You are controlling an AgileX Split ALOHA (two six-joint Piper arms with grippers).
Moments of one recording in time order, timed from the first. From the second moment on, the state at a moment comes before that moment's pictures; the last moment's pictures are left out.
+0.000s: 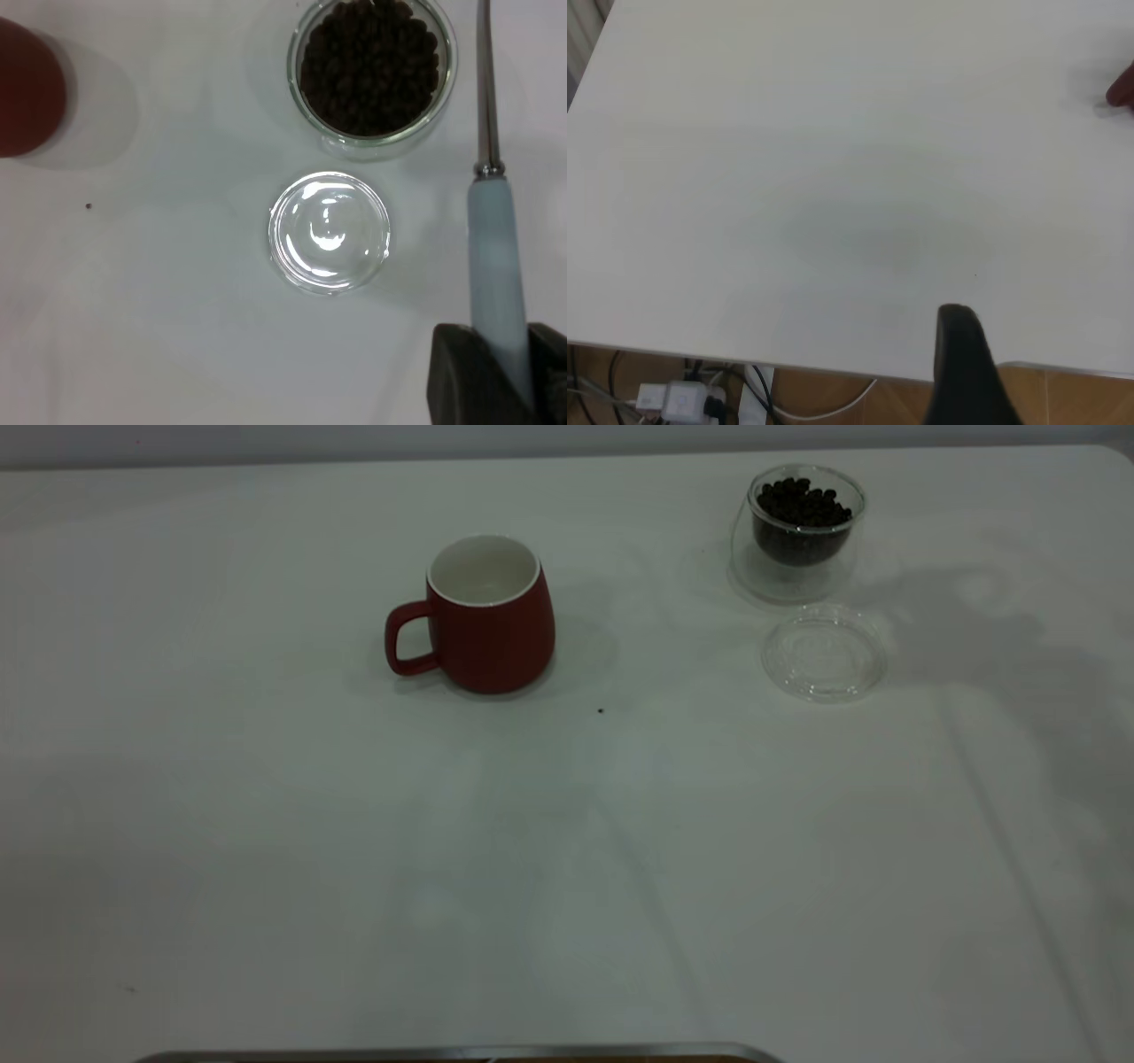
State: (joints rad) left arm 0.01 -0.02 -0.49 0.04 1.15 -0.12; right arm 0.03 1.94 -1.50 0.34 0.84 -0.47
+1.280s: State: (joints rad) left arm 0.01 -0.02 -0.49 0.04 1.15 -0.12; right arm 0.07 2.26 -1.53 0.30 0.74 -0.43
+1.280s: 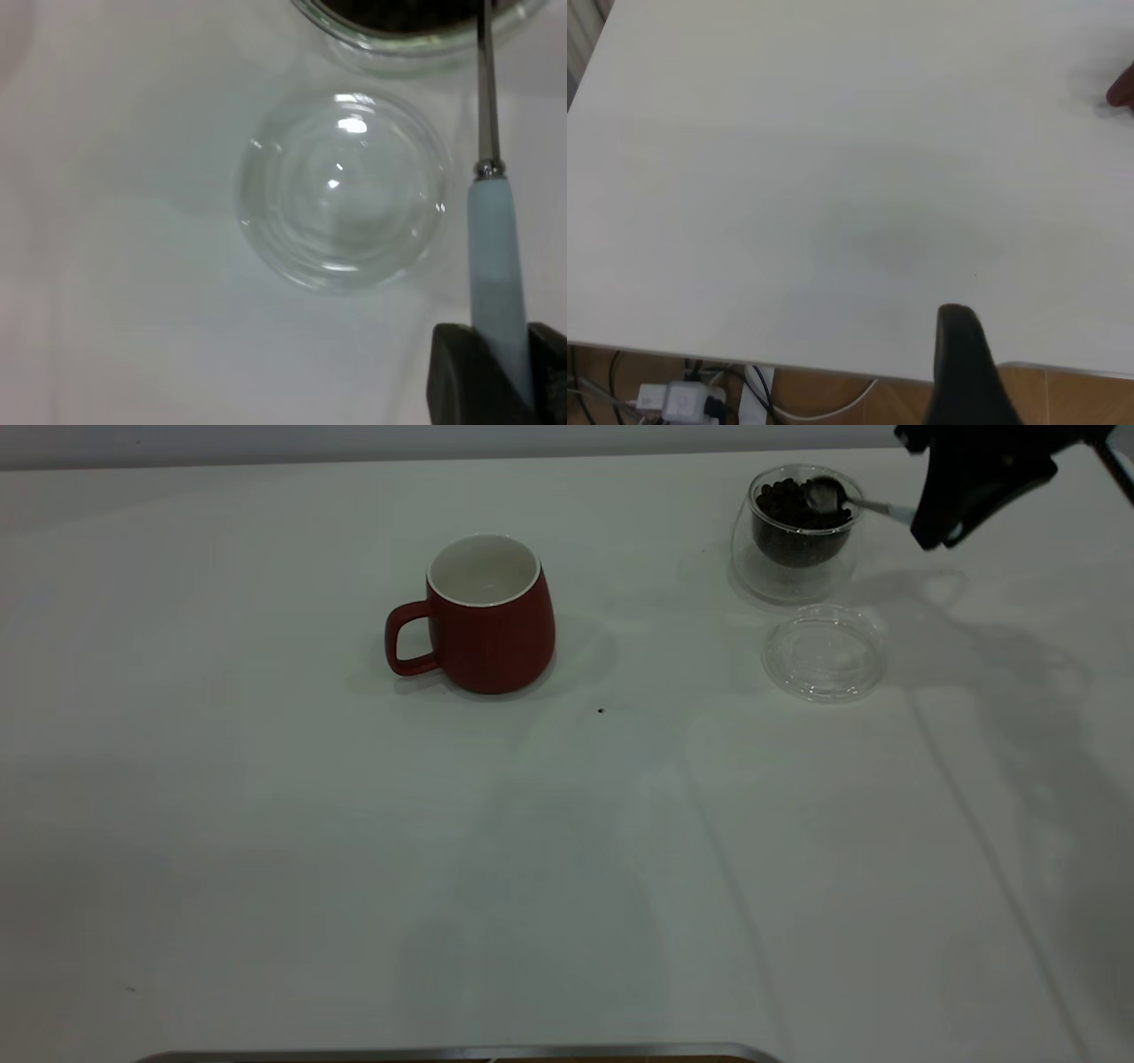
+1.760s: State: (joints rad) left arm 0.01 -0.02 -0.49 0.04 1.15 -0.12; right arm 0.07 2.27 -1.53 0.37 0.81 -0.43
